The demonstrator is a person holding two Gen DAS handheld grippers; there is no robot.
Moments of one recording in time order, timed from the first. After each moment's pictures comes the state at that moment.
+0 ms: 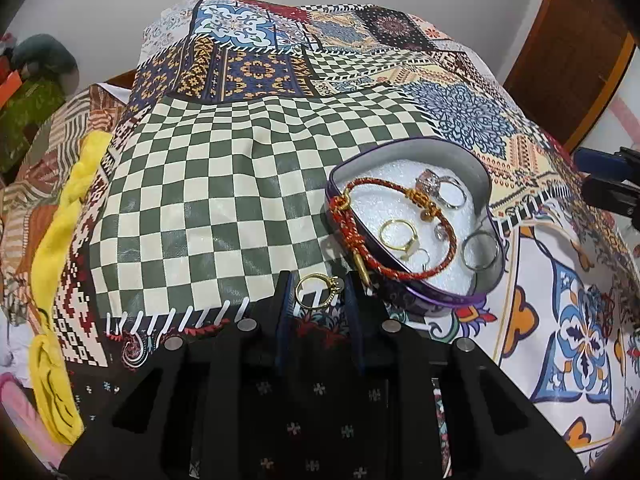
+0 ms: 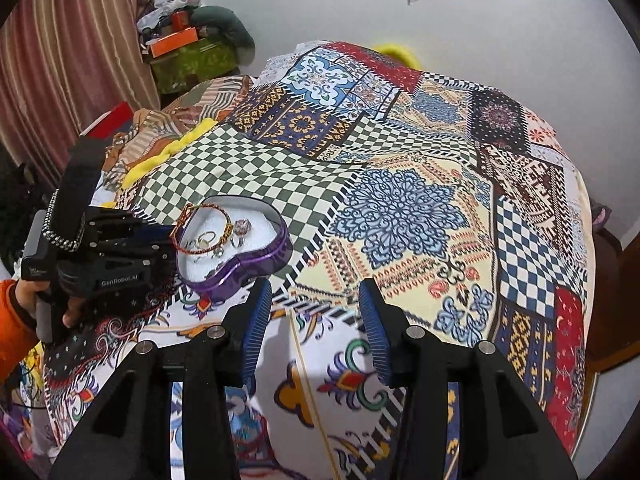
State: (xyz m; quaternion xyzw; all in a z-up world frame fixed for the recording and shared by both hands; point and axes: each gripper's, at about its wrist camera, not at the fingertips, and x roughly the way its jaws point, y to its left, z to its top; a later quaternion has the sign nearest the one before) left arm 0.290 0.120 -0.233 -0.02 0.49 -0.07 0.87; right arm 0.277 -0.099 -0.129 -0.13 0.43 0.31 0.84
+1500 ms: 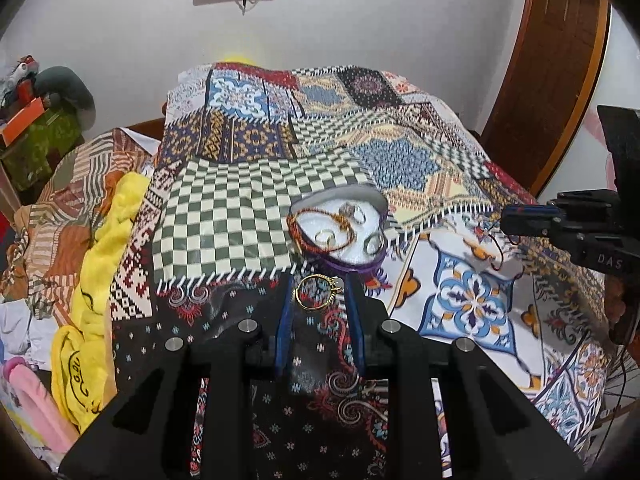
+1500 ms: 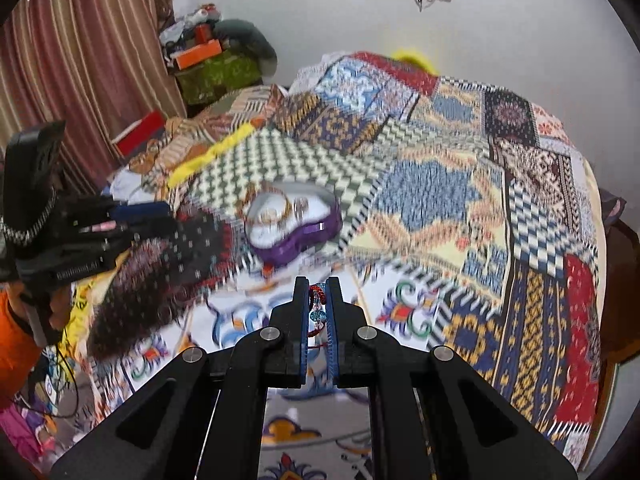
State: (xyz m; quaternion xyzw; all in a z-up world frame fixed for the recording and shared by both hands) left arm 0.197 0.102 -0.148 -0.03 0.40 -0.07 0.91; right arm 0.227 -0.108 -0.111 -0.10 0.41 0.35 0.83
